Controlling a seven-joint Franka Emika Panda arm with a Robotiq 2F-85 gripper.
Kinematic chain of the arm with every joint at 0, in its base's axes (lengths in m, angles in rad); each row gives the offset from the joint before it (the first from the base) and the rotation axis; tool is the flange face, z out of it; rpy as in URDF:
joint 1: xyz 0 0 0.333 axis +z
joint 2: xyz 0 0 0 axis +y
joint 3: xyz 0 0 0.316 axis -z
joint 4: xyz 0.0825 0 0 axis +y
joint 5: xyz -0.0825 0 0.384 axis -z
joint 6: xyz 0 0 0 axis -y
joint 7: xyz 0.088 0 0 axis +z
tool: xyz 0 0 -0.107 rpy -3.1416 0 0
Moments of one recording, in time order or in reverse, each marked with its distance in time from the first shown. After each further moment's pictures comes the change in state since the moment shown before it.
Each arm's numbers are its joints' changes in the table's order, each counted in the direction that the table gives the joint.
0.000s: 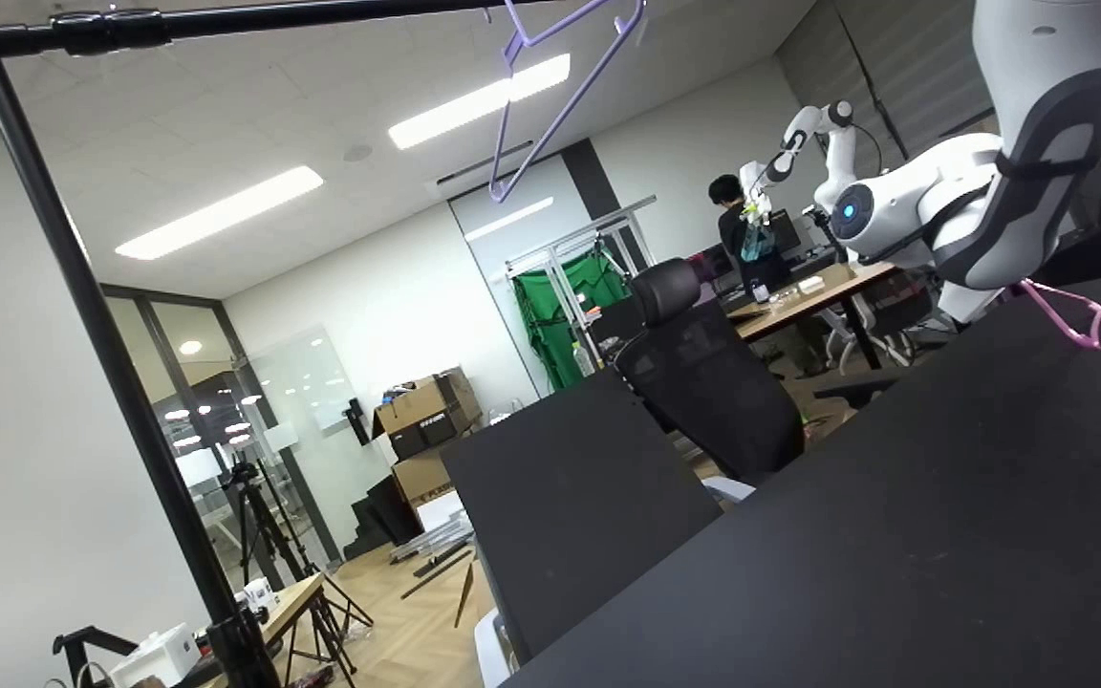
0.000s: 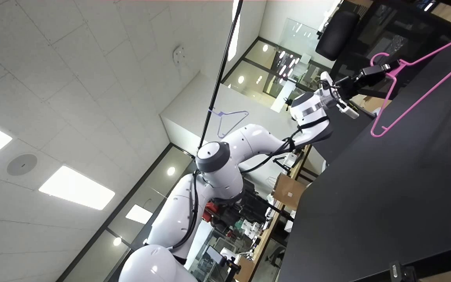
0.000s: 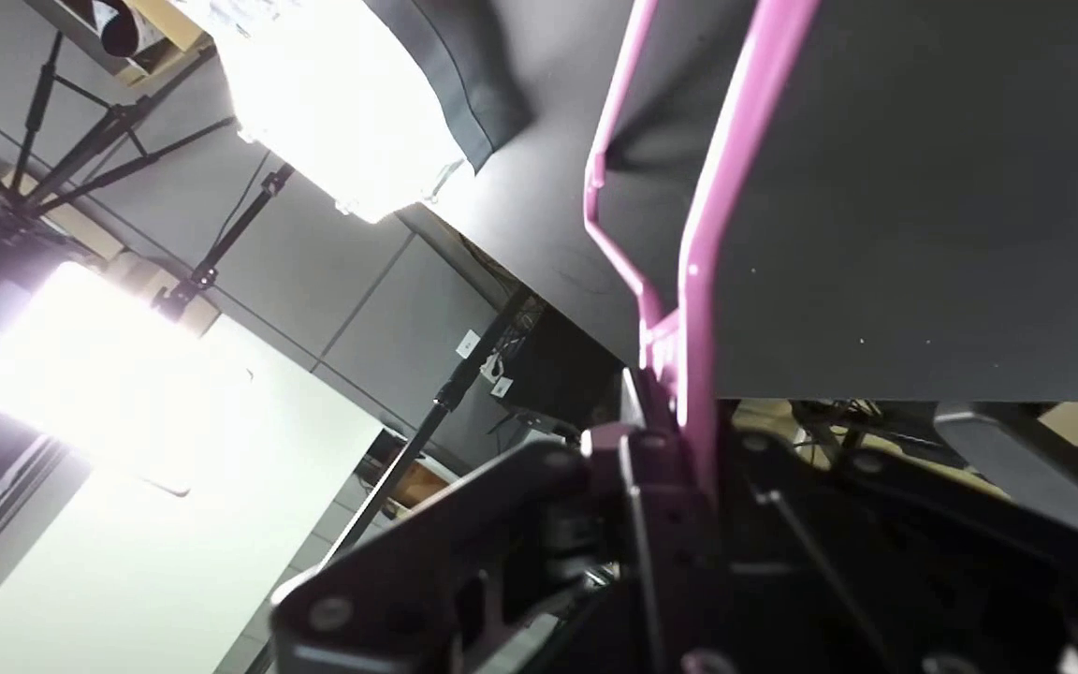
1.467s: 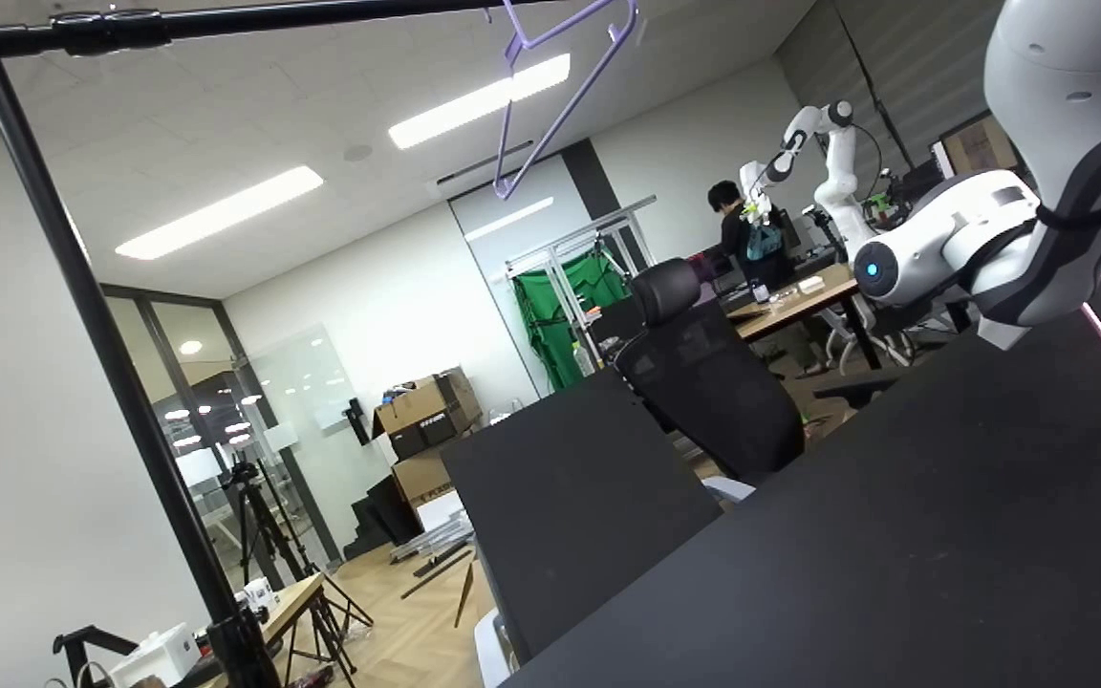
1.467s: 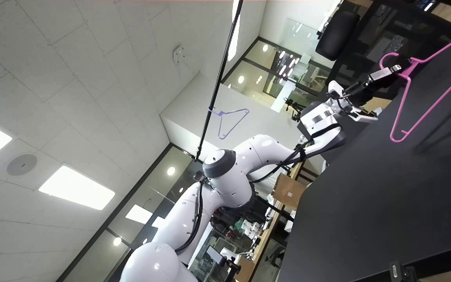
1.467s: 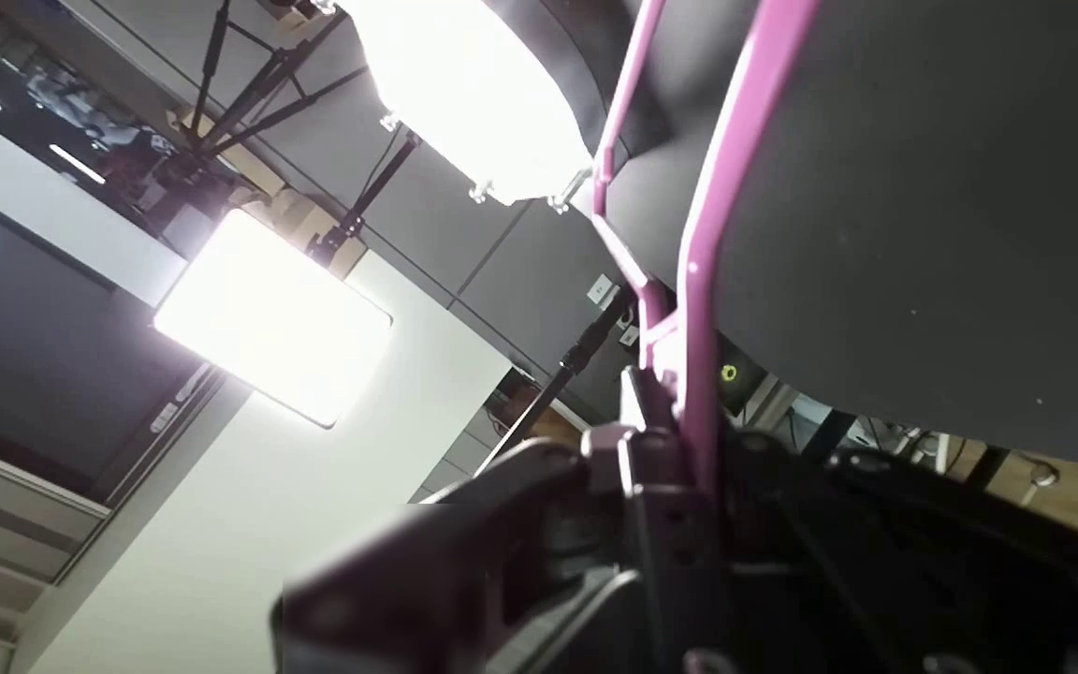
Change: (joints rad) arm 0.078 0.125 0.152 -0.003 0.020 -0.100 -0.148
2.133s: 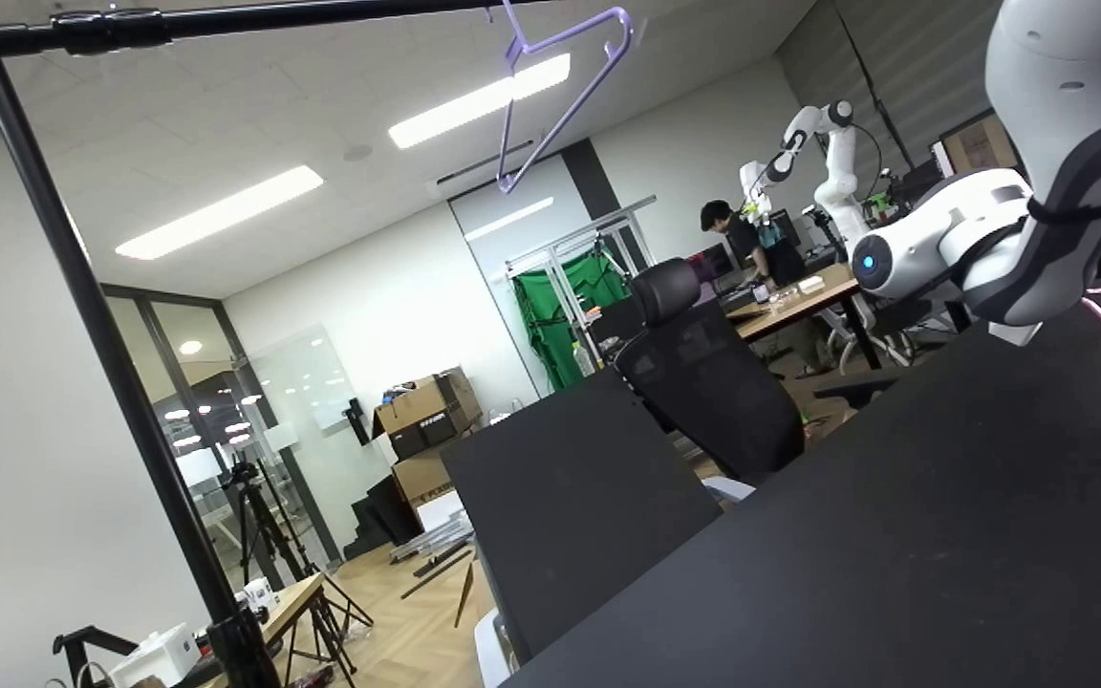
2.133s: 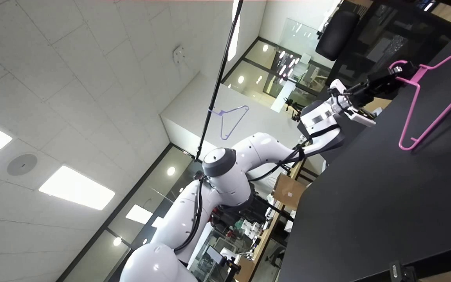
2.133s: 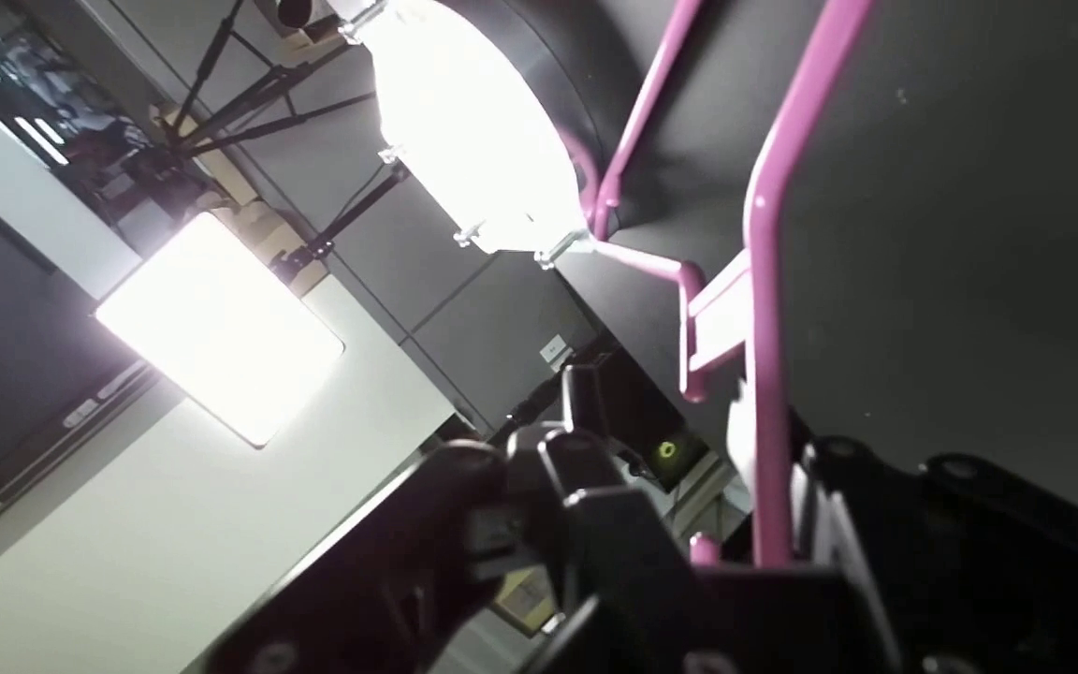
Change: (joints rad) arm -0.027 -0.027 -0.063 -0.002 -0.028 -0.023 0.216
